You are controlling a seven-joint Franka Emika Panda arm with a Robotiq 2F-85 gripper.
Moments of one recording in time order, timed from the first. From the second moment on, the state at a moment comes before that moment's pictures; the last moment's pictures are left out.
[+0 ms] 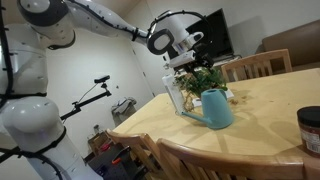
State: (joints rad) arm 0.47 0.42 -0.65 -2.00 0.57 2.62 -0.73
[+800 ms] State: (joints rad) arm 0.05 0.39 -0.23 -1.97 -0.05 2.52 -0.44
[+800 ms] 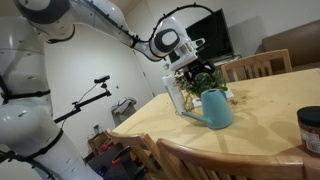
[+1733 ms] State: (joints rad) arm -0.14 0.41 -0.07 -1.78 -0.09 2.23 -0.54
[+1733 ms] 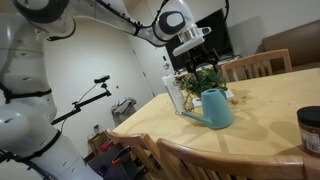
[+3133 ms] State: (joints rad) arm -0.08 0.47 -0.08 -1.74 -0.45 2.09 -0.45
